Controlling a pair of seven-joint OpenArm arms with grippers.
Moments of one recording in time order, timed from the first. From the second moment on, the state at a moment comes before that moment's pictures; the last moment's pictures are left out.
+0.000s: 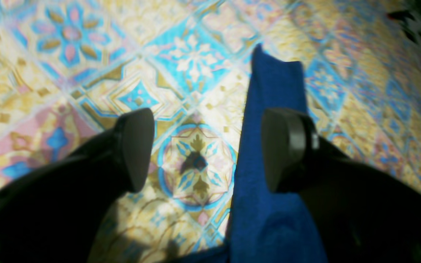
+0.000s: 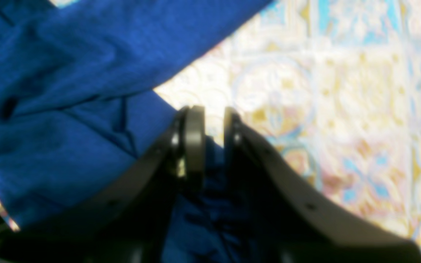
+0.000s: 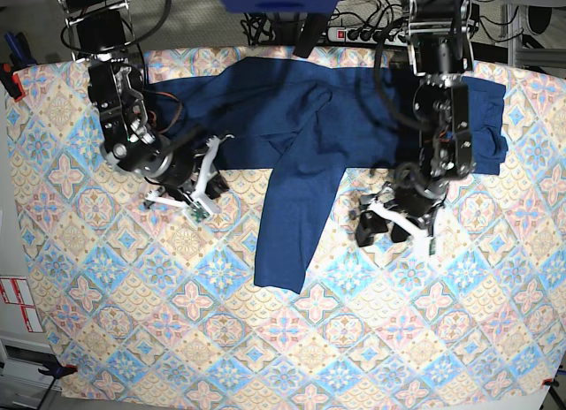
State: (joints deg) left arm -4.2 -6.1 -8.3 76.5 -29.1 -18.8 31.9; right arm -2.9 18.1 -11.1 95.7 16.7 26.5 -44.8
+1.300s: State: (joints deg) left arm -23.9 2.9 3.8 37.6 -22.2 -16.2 23.1; right arm -5.1 18.8 -7.8 100.6 16.4 26.5 -44.9
